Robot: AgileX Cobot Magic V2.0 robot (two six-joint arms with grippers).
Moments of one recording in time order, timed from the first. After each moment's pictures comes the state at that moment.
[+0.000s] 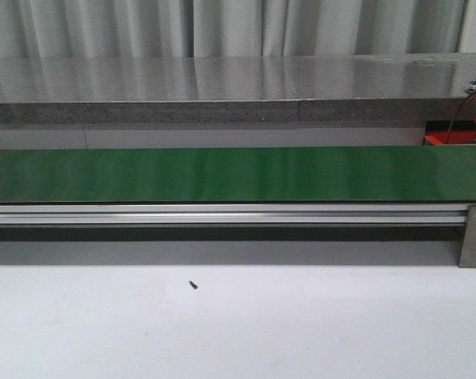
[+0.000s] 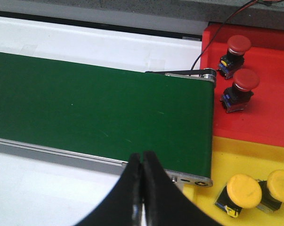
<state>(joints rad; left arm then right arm) 0.47 2.03 -1.56 -0.10 0.64 0.14 -0.10 0.84 -0.74 0.40 0.58 -0.42</state>
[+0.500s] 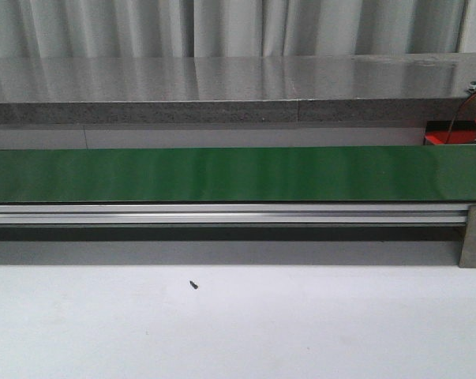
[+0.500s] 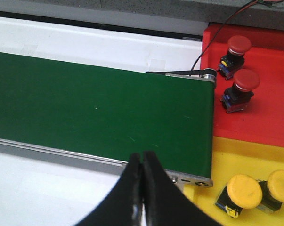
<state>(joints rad) 0.47 2.06 -1.56 -0.09 0.66 0.14 -0.10 0.84 -0.74 0.40 0.58 -0.42</state>
